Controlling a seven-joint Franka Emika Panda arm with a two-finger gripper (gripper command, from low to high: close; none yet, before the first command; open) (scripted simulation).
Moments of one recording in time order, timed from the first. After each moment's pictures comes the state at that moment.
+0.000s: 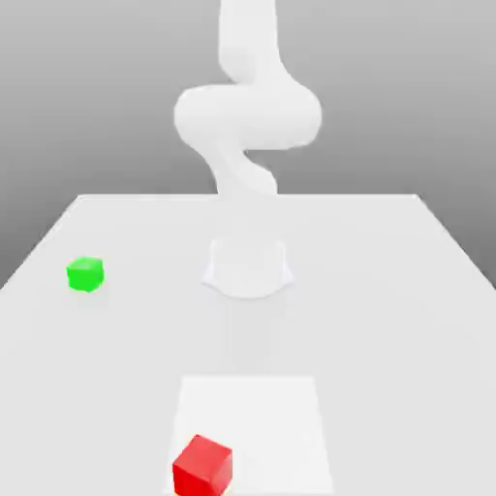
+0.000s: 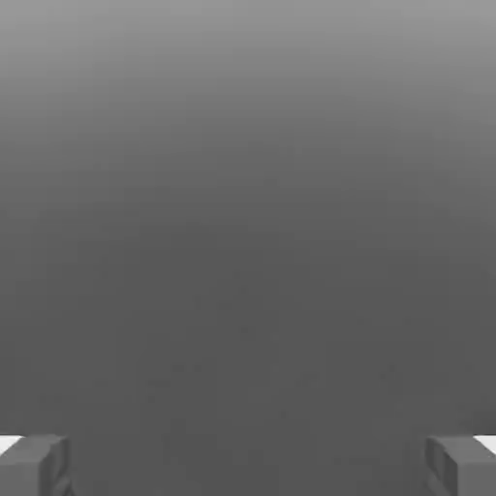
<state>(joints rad) -0.02 -0.71 0.01 -2.31 -0.01 2.33 0.84</state>
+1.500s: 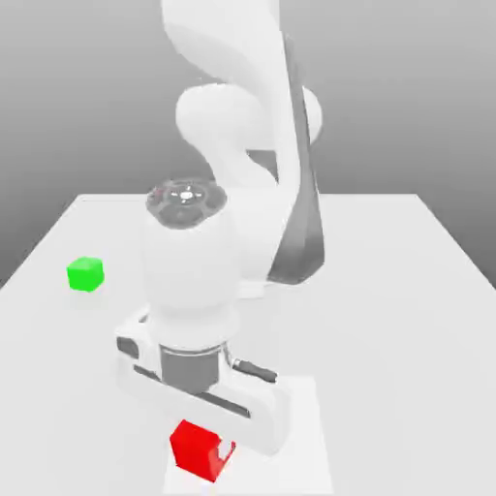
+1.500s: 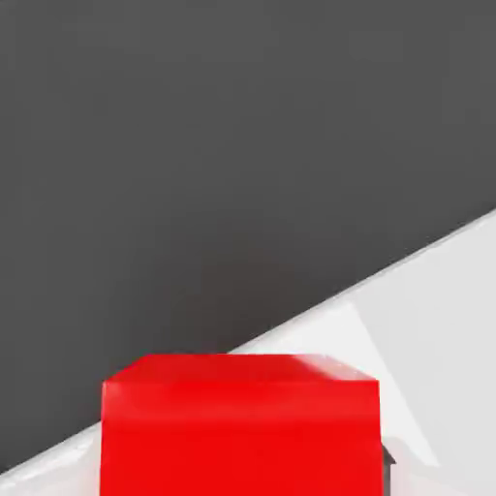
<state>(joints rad) -0.20 0.20 -0.04 -2.47 -0.05 2.67 1.24</state>
